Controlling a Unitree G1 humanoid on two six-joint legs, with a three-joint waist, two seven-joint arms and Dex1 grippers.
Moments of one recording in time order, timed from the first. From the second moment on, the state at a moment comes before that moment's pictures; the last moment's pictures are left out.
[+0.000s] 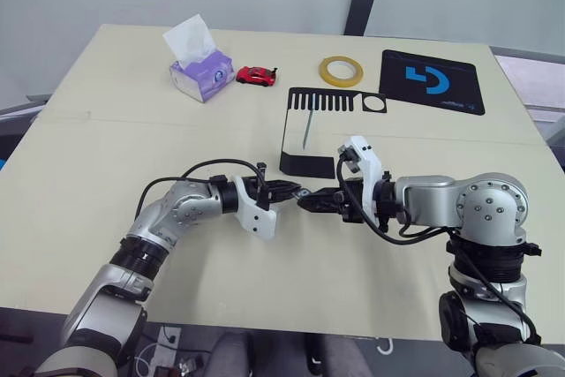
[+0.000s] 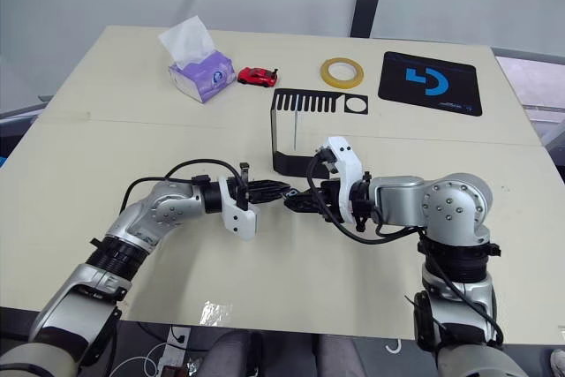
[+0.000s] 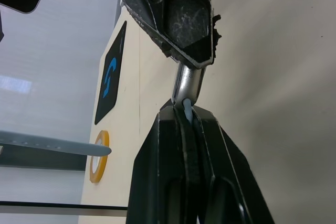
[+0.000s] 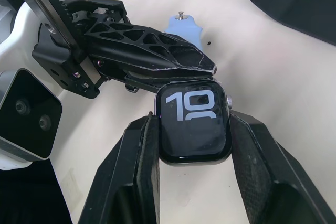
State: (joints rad) left arm -0.66 0.53 -0.32 0.37 0.46 -0.81 -0.49; right arm -0.70 -0.37 -0.16 -0.25 1.12 1.61 0.10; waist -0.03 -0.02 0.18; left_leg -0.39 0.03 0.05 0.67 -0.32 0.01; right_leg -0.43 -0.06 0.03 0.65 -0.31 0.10
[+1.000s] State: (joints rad) left arm -0.51 0.95 -0.17 -0.19 -0.62 0.31 -1.20; right arm -0.63 -0.81 0.26 -0.47 0.67 0.94 0.74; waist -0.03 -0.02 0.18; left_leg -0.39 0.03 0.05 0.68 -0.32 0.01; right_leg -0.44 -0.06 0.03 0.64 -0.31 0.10
